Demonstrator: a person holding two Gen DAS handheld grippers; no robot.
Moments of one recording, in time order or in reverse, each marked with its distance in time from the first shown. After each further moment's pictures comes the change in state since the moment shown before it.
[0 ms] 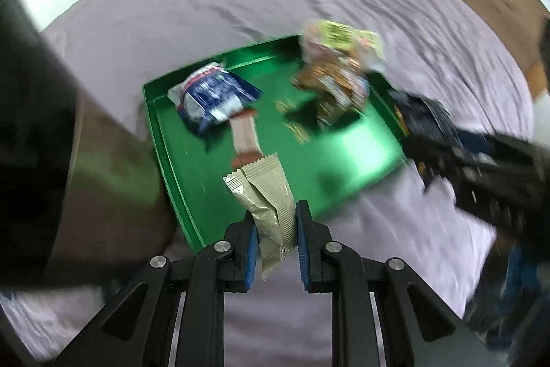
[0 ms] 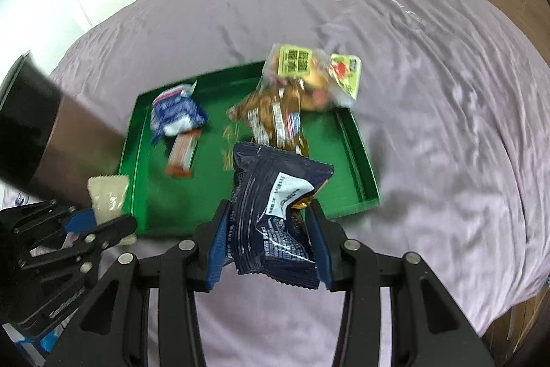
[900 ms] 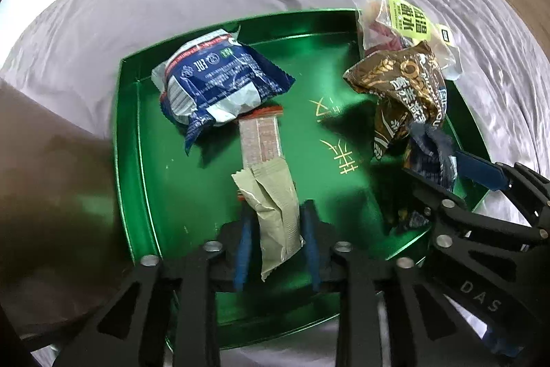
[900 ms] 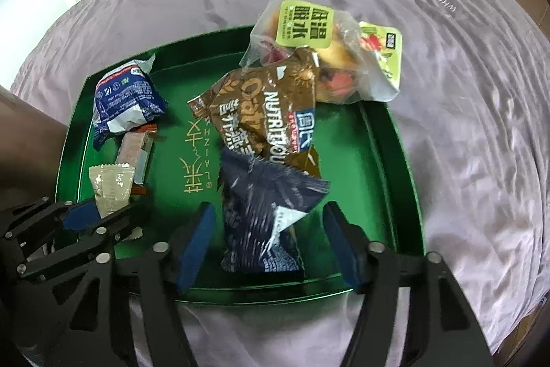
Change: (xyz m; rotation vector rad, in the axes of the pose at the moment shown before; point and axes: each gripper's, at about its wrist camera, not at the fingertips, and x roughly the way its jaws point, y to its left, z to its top) left arm 0.076 0.008 0.010 -0.113 0.048 0.081; right arm 0.075 0.000 0.008 -0.020 0.076 -0.050
